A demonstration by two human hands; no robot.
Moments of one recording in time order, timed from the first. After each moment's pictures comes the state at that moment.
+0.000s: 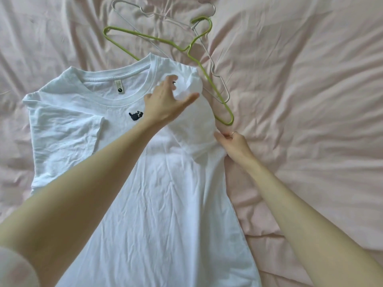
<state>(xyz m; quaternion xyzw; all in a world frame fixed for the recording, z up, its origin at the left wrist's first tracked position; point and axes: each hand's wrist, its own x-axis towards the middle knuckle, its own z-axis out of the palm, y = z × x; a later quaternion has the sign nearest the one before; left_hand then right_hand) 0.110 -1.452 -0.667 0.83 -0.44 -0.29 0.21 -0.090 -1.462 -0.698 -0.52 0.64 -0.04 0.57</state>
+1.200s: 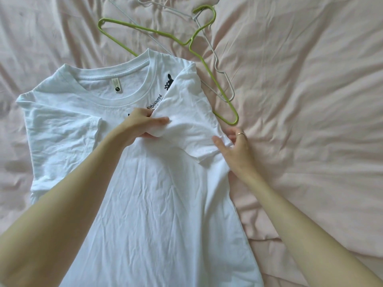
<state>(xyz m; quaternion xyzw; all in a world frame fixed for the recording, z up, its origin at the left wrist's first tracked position) 0.159 -1.415 -0.693 0.76 -0.18 -0.57 0.24 -0.095 -1.452 -0.715 -0.64 0.63 -0.08 0.43</state>
